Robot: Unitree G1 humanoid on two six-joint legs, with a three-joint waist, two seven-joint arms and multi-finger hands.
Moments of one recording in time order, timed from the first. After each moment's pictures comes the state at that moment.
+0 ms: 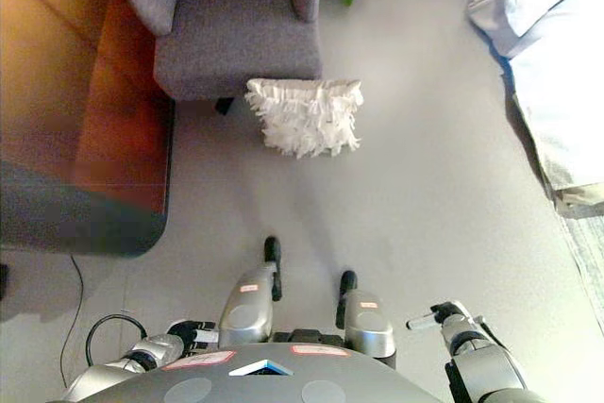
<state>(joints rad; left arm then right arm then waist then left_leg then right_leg) -0.02 0.30 -0.20 1.33 0.02 0.13 -0.09 -0.10 -0.37 0.25 1.34 -0.17 0.18 -0.01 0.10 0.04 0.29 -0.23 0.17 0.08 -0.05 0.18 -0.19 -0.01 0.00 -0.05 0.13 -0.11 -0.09</state>
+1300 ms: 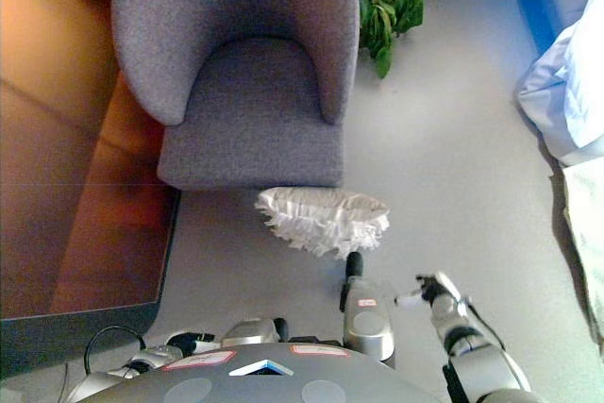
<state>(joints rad) -0.01 0.28 -0.20 1.33 0.03 0.12 -0.08 -0.16 -0.39 0.32 1.19 -0.24 0.06 -0.09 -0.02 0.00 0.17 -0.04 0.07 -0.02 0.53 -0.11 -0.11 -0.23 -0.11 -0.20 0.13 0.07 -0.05</state>
